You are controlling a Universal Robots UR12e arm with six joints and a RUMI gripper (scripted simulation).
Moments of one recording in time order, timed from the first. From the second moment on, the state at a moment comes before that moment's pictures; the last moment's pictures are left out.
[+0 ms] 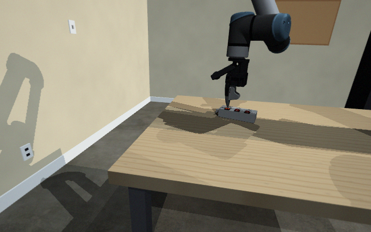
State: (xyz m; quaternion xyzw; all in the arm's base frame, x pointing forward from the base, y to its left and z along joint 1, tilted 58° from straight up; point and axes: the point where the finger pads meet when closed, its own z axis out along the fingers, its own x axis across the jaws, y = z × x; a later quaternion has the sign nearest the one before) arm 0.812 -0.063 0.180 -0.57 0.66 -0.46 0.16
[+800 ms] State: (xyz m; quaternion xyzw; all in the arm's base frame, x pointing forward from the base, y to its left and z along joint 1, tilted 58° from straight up) arm 0.818 -0.066 0.176 -0.57 0.66 -0.46 0.16
